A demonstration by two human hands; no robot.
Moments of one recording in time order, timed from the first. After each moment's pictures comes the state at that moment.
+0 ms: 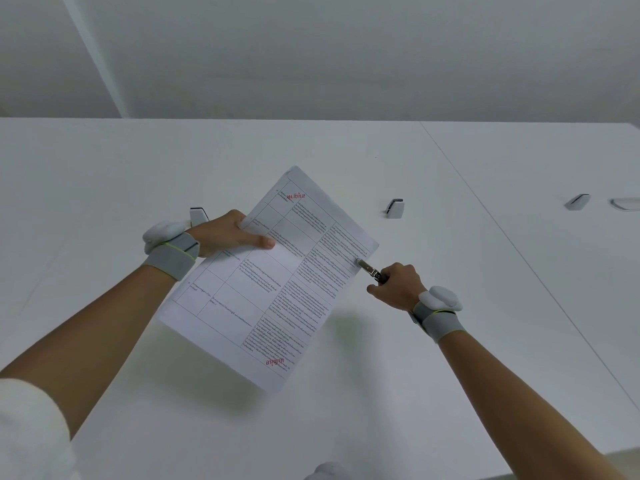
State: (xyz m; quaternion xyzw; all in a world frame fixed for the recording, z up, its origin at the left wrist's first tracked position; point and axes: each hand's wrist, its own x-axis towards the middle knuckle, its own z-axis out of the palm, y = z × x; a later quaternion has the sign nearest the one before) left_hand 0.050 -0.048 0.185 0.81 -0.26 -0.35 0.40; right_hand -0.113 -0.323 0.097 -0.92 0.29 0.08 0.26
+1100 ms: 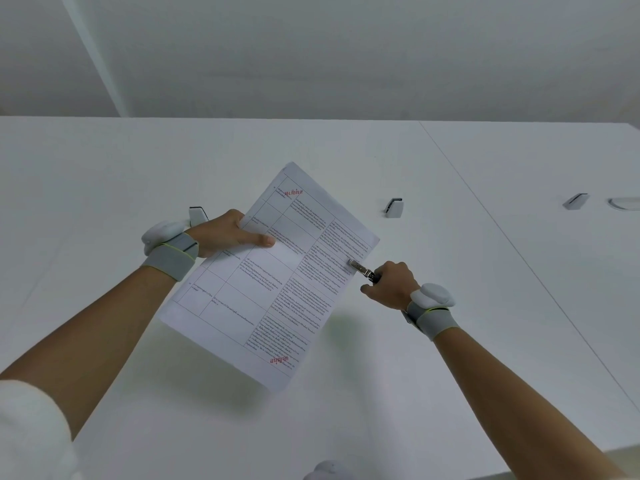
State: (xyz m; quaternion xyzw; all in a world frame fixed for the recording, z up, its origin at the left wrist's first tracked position) left_hand 0.050 -0.048 0.183 0.81 -0.27 -0.35 0.40; right_hand -0.109 -0.313 0.099 -0.93 0.28 0.09 0.23
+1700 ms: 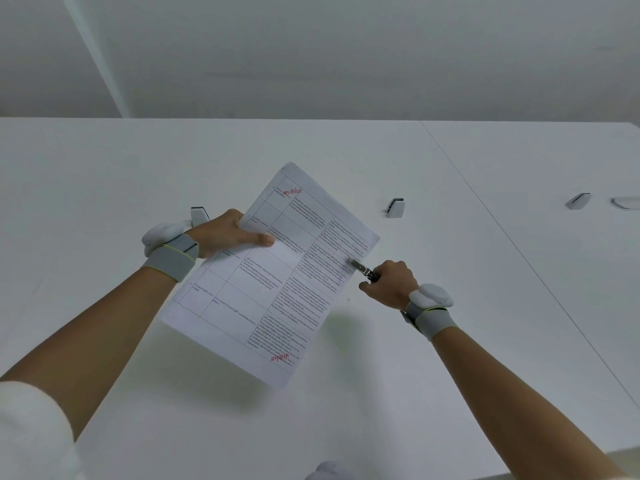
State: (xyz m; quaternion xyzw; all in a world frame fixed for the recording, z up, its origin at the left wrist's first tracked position) left_hand 0.047 -0.045 0.183 0.80 -0.27 -0.34 0.42; right_hand -0.108 -0.309 0.101 -0.93 0.27 0.07 0.23
